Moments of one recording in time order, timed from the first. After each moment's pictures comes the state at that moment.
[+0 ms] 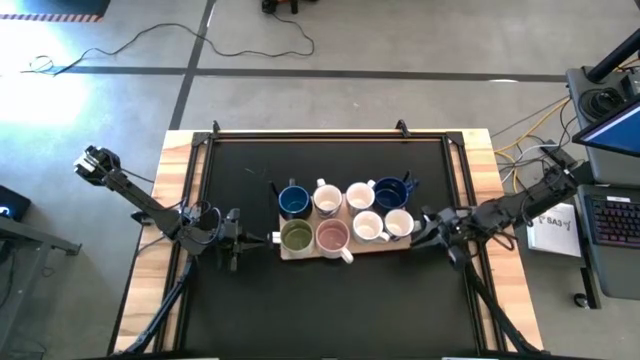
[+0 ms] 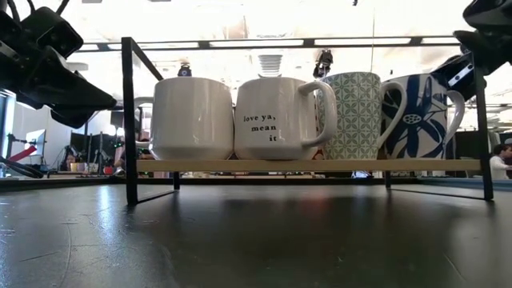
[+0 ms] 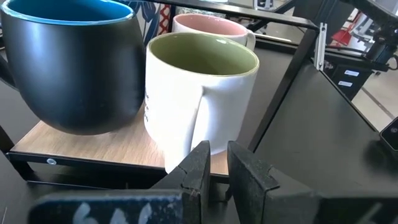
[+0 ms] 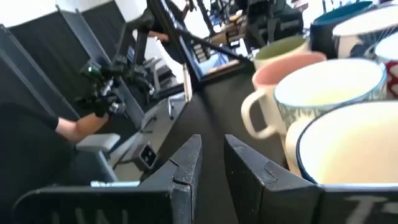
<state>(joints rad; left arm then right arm) -0.60 0.78 0.09 0.37 -0.62 -0.40 0.44 0.26 0.10 0.07 0.10 0.45</state>
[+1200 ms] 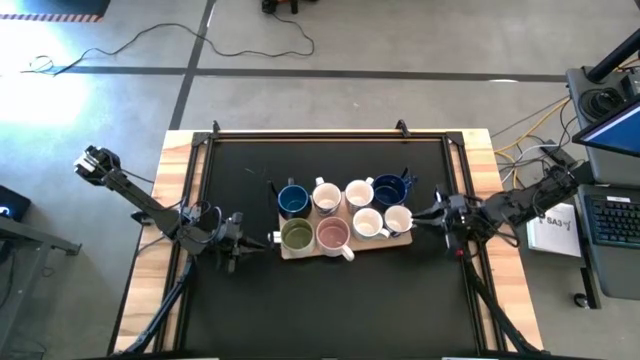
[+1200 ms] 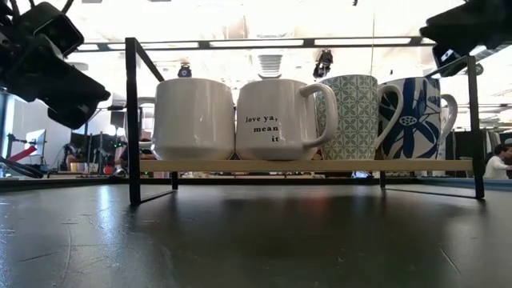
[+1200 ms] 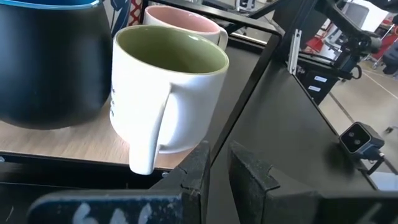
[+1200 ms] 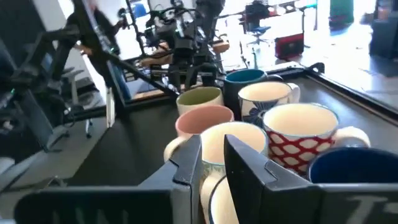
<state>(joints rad) -0.61 0.78 0.10 0.38 -0.53 -0.48 0.44 0.26 0.27 -0.13 0.42 0.26</state>
